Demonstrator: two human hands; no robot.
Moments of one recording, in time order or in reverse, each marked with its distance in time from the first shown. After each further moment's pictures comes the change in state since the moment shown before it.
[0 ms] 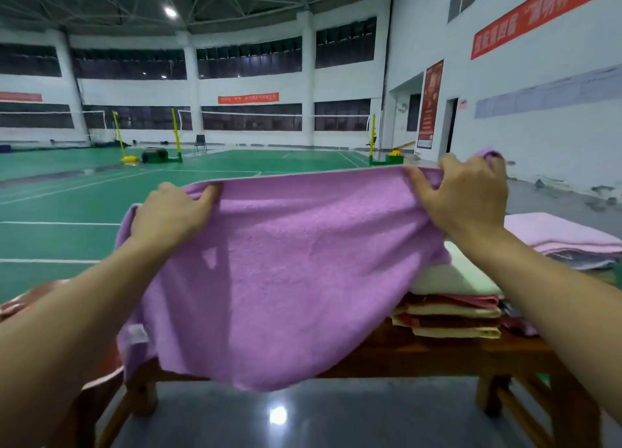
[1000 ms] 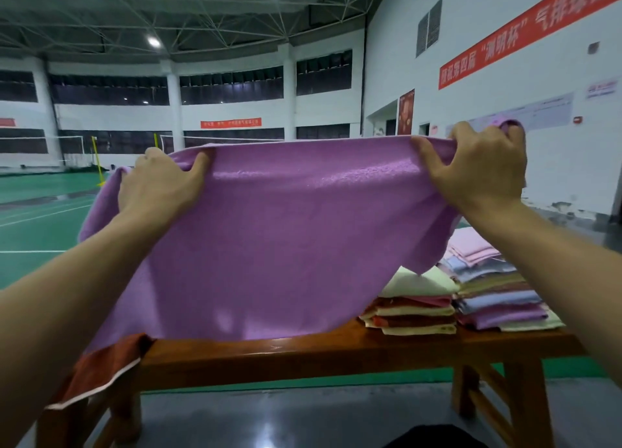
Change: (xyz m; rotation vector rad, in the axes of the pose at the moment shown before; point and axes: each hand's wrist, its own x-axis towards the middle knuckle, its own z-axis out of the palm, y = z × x) left_hand -0.018 0.049 -0.079 -0.116 0.179 0.114; right_hand 0.047 0.031 -0.104 -0.093 0.133 -0.010
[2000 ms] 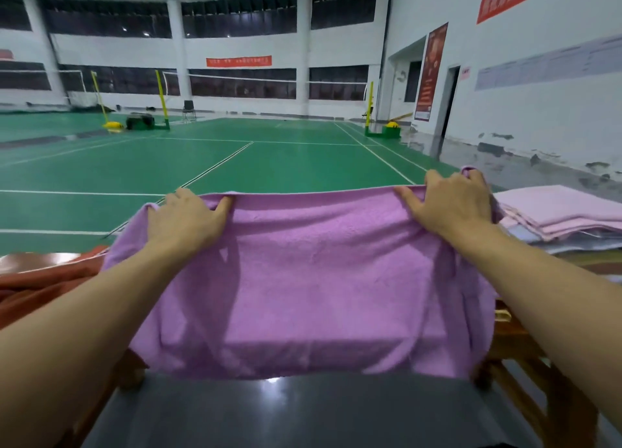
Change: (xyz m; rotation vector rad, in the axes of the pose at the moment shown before) left_hand -0.019 -0.094 0.179 0.342 -0.331 -0.054; right_hand -0.113 -0.019 0.177 -0.177 -0.723 -0.123
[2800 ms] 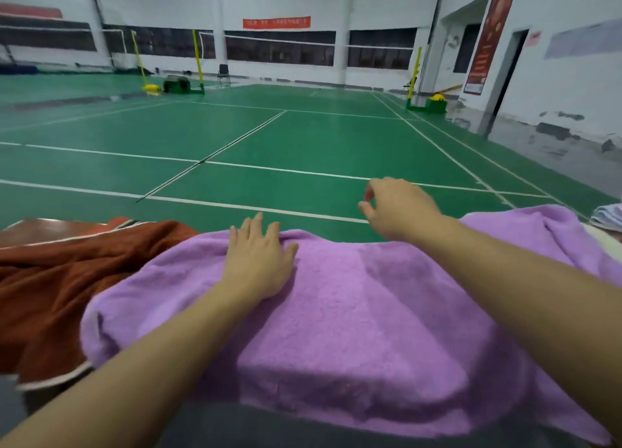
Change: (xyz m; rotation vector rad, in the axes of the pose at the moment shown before) left_hand 0.000 -0.014 0.135 0.108 -0.251 0.265; right_hand 0.048 -0.172 0.074 0.357 -0.384 -0.244
